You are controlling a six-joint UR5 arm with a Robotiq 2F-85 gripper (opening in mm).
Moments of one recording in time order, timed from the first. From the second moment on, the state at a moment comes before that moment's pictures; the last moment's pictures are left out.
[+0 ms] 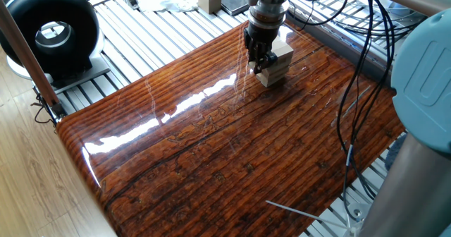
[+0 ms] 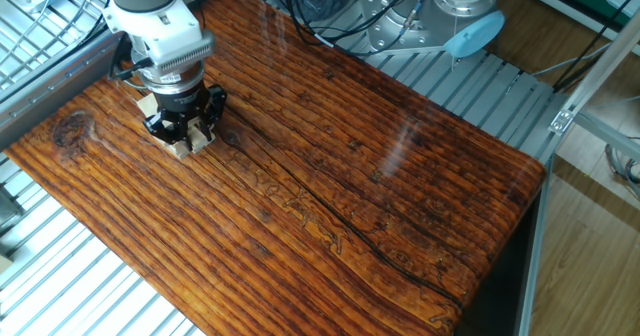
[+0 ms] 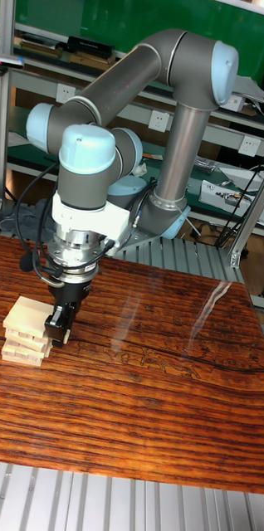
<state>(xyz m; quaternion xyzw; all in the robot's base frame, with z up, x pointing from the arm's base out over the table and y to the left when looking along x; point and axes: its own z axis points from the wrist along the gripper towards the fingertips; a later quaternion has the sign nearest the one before) 0.561 -0.094 0.051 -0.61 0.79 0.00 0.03</state>
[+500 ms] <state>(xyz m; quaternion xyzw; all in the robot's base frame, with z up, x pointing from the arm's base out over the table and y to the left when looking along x) 0.561 -0.093 0.051 -0.61 0.79 0.00 0.03</state>
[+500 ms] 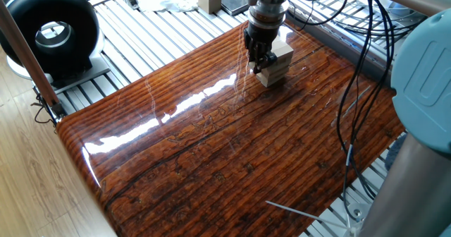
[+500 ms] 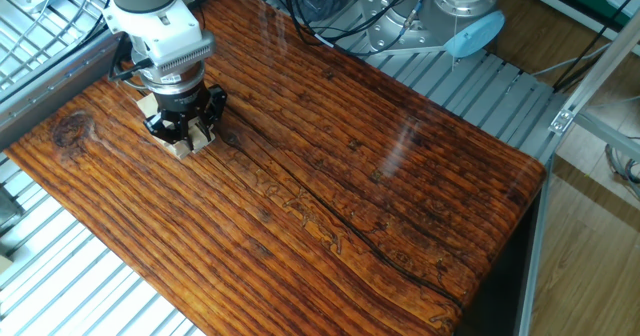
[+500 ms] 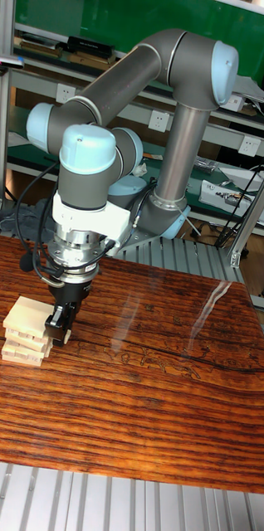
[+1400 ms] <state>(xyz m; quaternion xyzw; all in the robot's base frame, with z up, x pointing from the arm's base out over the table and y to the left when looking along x) 0.565 -0.092 0.051 -0.61 0.79 0.00 0.03</state>
